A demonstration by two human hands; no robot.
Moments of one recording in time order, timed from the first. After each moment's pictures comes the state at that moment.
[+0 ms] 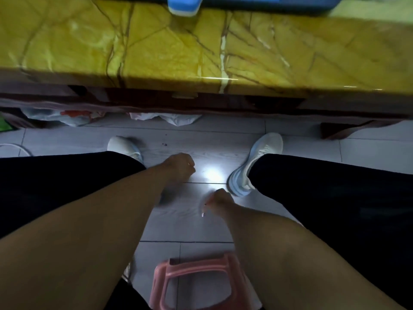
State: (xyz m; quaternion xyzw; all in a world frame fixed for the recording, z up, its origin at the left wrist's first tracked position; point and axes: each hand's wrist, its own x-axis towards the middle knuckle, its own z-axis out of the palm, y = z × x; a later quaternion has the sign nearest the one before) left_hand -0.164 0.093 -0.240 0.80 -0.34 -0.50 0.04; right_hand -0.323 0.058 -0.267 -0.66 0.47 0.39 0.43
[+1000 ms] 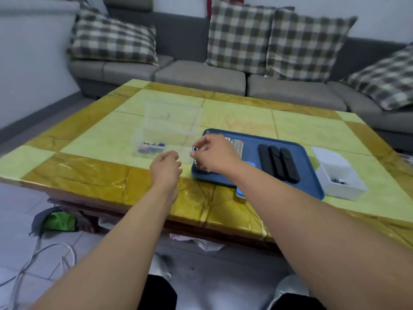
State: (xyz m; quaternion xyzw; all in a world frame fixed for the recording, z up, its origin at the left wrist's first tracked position) left_hand -0.001 0.073 0.035 0.61 0.05 -0.21 0.76; right_hand -0.068 -0.030 0.081 -0.84 0.28 -0.14 0.45
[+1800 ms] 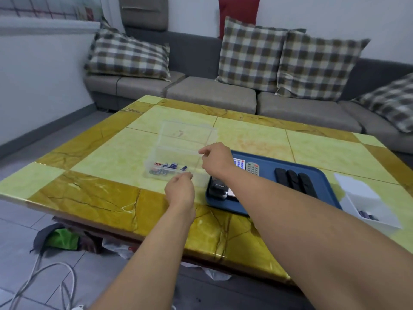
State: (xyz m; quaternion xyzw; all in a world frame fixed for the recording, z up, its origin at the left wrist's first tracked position) left_hand 0.019 0.055 0.039 0.62 0.13 -0.22 0.75; right_hand 0.030 -0.068 0.060 -0.88 0.30 -0.15 0.35
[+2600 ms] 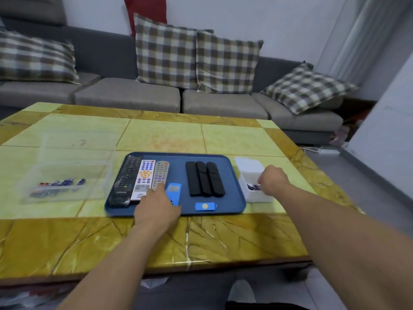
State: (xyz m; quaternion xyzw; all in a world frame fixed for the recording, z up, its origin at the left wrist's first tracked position) left_hand -0.091 -0.042 0.021 0.91 -0.35 -0.12 0.19; right_hand -0.290 -0.268 0.061 -0.77 0.63 -0.01 0.09
